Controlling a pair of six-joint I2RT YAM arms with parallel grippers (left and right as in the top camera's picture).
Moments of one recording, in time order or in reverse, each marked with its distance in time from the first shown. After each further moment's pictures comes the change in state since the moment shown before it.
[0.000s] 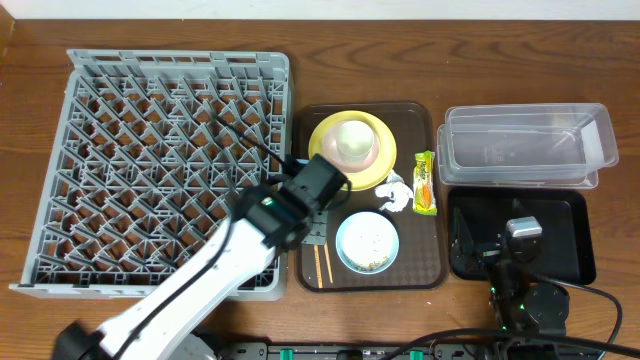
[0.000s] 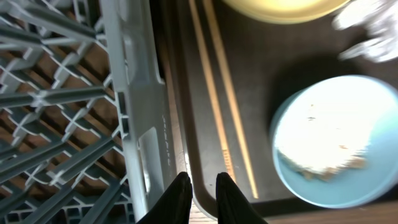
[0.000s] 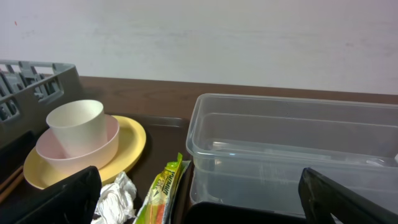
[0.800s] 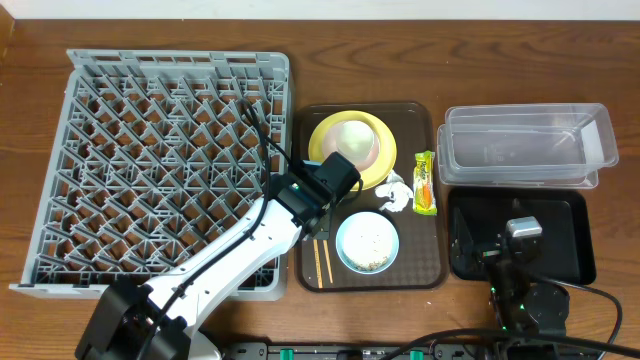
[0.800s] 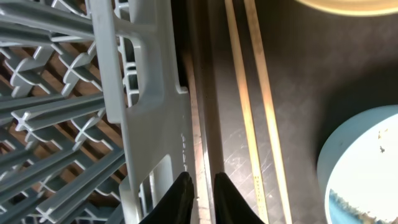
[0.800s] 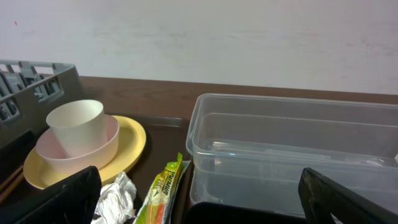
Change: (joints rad) left arm -0.001 0.136 -0.001 0.039 -0.095 -0.026; right arm 0.000 0.000 0.000 0.000 0.000 0.000
